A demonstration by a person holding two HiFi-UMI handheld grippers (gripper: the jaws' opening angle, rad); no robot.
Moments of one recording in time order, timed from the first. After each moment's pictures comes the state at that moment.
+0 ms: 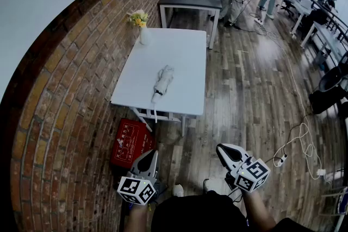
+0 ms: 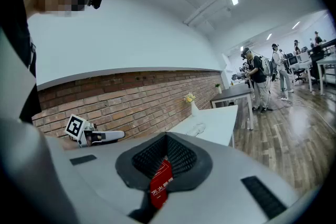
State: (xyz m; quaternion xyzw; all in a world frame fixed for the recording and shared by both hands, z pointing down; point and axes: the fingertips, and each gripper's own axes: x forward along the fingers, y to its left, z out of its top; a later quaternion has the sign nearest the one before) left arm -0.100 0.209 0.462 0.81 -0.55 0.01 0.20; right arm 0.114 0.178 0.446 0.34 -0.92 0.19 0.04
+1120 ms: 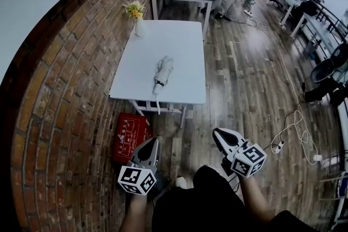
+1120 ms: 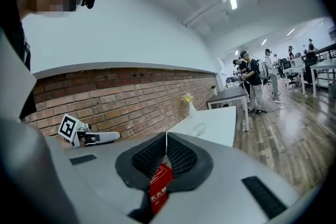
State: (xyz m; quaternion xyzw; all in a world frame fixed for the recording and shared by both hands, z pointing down) left arm -0.144 0.205 0.469 0.83 -0.52 0.00 0.19; right arm 0.060 0.174 0.454 0.38 -0.91 0.19 0.04
